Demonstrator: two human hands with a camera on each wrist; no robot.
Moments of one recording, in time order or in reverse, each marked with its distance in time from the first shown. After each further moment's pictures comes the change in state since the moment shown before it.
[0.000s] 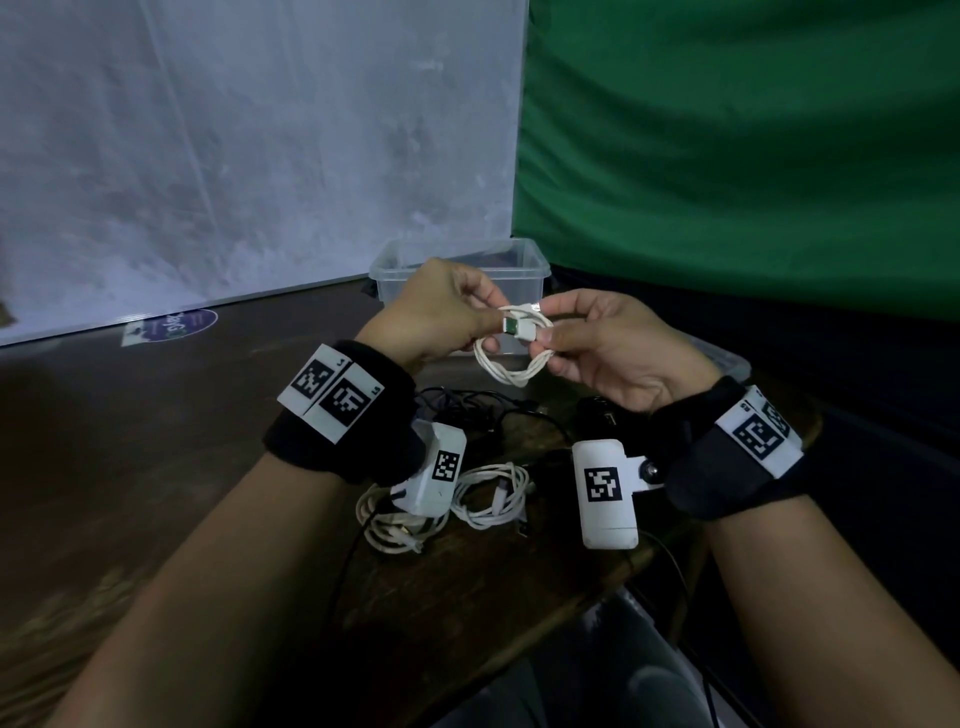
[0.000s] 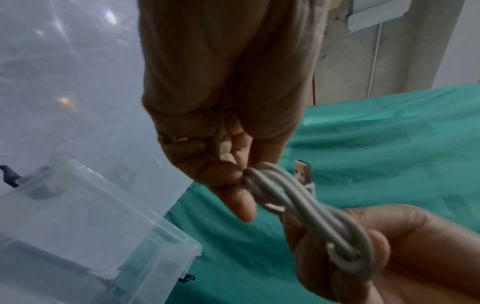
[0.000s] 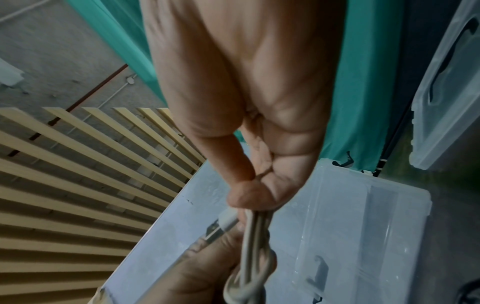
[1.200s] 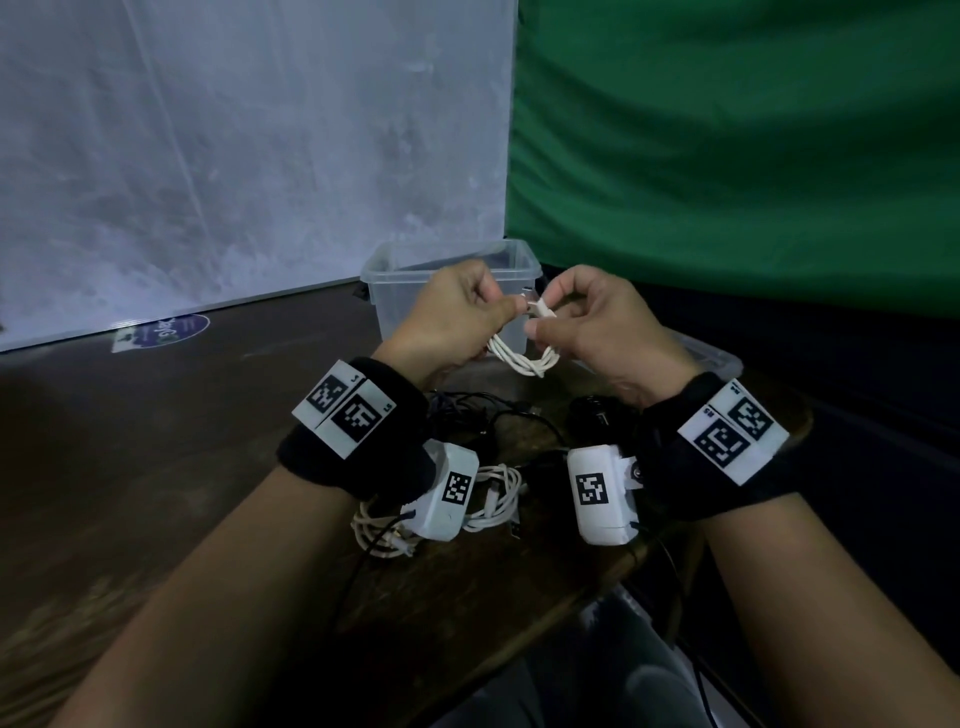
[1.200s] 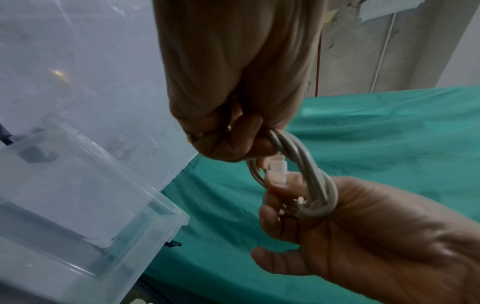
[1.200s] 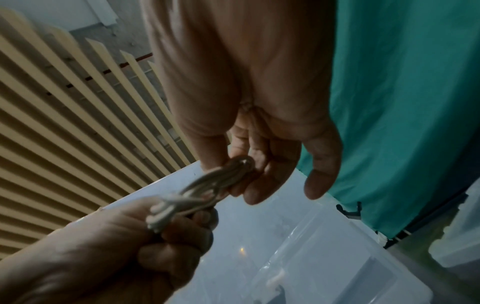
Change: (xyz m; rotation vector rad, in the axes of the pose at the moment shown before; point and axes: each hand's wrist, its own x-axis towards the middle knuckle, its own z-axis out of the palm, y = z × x) left_hand 0.007 -0.006 0.024 -0.054 0.134 0.103; right_hand 0.009 0.005 -0.007 -0.493 0.153 -0.321
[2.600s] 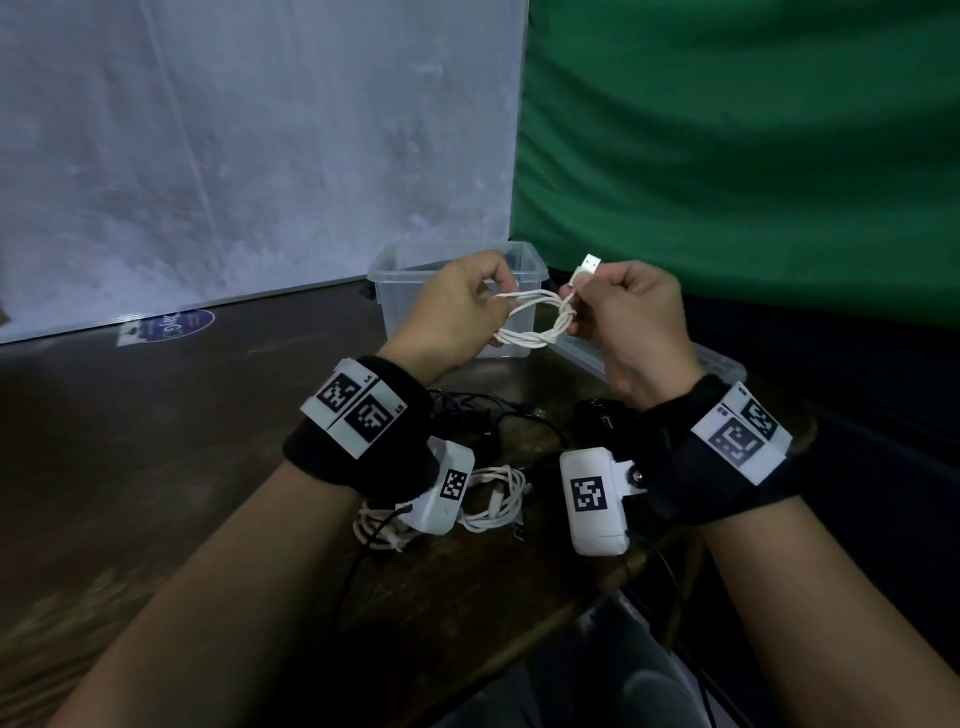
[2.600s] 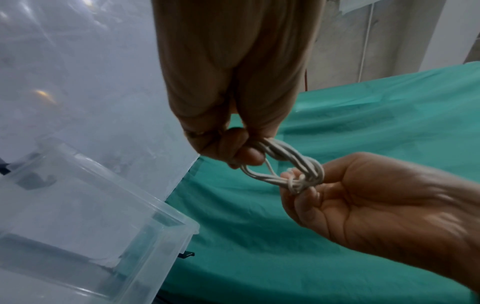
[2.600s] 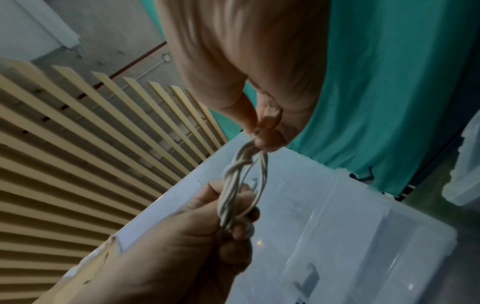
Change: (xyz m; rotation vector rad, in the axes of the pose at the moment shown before) left_hand -0.002 0.005 -0.011 0.157 -0.035 0.102; right_hand 0.008 -0.005 0.007 0.353 0.361 0.041
